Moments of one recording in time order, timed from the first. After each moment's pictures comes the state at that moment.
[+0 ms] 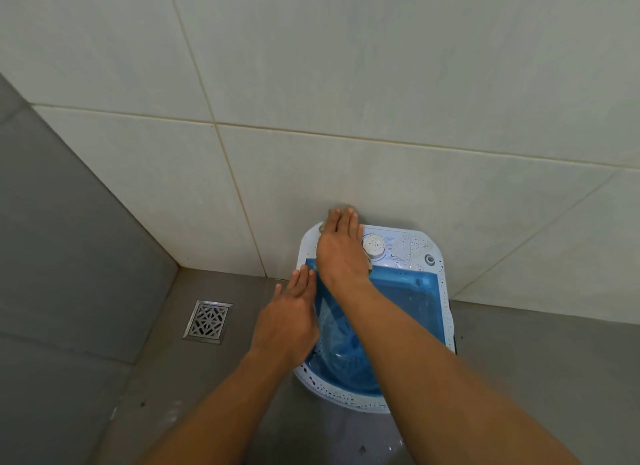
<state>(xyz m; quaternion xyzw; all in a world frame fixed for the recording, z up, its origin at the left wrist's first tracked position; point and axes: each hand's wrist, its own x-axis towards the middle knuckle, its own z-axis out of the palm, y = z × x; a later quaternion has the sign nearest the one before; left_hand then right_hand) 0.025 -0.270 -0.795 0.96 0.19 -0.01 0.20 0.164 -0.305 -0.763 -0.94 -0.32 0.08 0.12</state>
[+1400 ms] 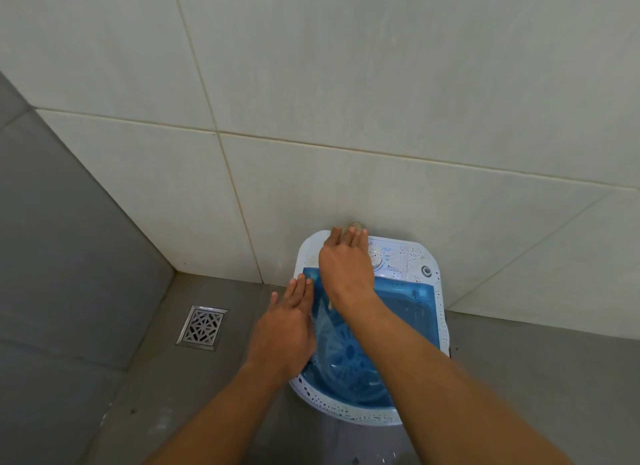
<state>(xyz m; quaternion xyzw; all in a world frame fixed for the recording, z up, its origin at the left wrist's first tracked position) 0.022 -0.274 -0.793 0.96 0.18 -0.01 0.19 0.159 -0.316 -0.743 -0.92 -0.38 0.02 -0.09</state>
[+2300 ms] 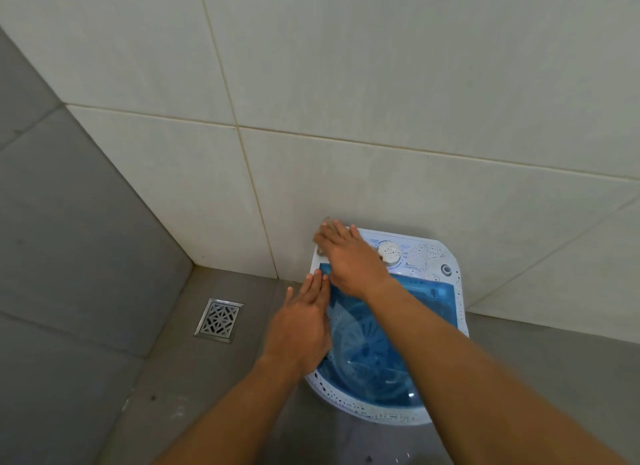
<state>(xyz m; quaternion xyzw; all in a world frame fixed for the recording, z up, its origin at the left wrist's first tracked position) 0.021 -0.274 -0.788 0.96 0.18 -0.03 0.19 0.178 -0.315 -0.758 -0.83 -0.55 0.09 0.08</state>
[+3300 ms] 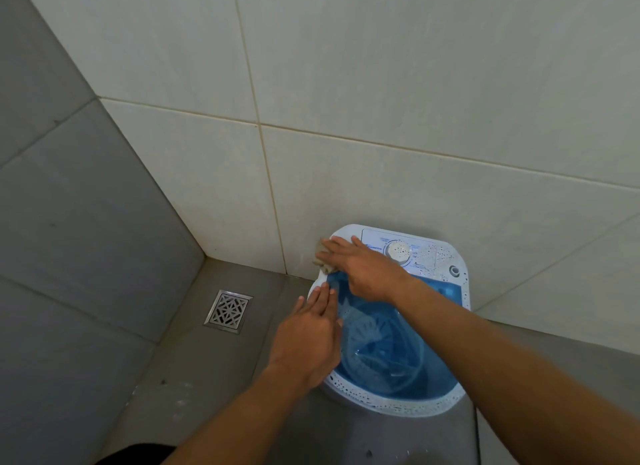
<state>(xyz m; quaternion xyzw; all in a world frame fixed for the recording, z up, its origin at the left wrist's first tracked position) -0.005 -0.291 -0.780 0.97 0.19 -0.01 0.17 0.179 -0.331 -0.754 -0.76 -0.63 0.16 0.05</state>
